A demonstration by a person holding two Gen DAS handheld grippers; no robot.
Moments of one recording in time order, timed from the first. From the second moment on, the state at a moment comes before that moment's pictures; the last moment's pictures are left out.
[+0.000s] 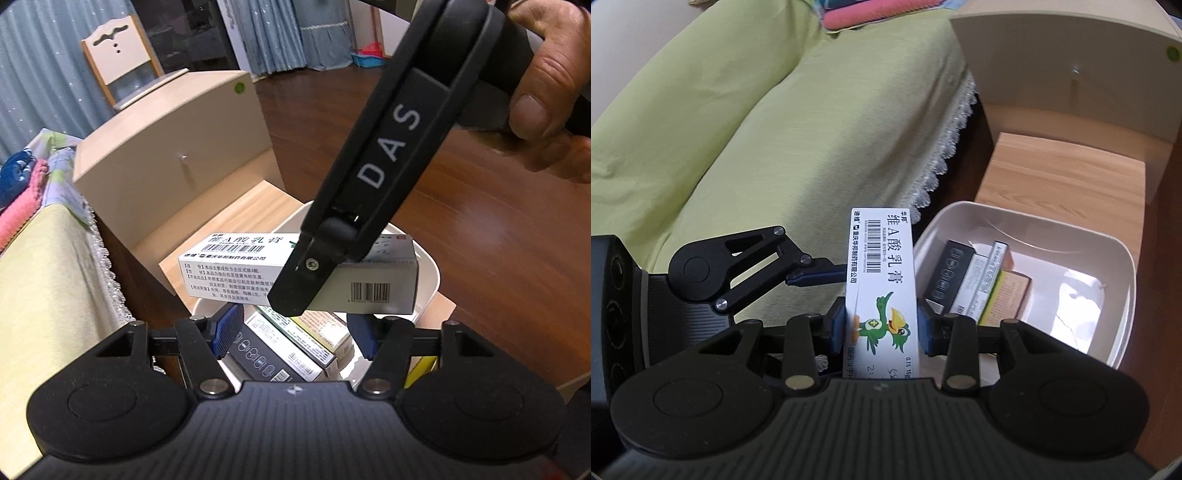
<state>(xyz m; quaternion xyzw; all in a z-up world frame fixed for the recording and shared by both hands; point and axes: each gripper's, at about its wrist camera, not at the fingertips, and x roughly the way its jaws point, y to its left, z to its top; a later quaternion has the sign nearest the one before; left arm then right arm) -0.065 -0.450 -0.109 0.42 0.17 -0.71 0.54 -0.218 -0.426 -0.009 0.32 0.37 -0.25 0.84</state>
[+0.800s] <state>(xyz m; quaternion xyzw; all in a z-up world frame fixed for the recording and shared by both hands) -0.052 -0.489 -0.170 0.45 0.24 -0.66 0.56 -0.247 -0.451 -0.075 0.36 0.36 -0.35 0.78</state>
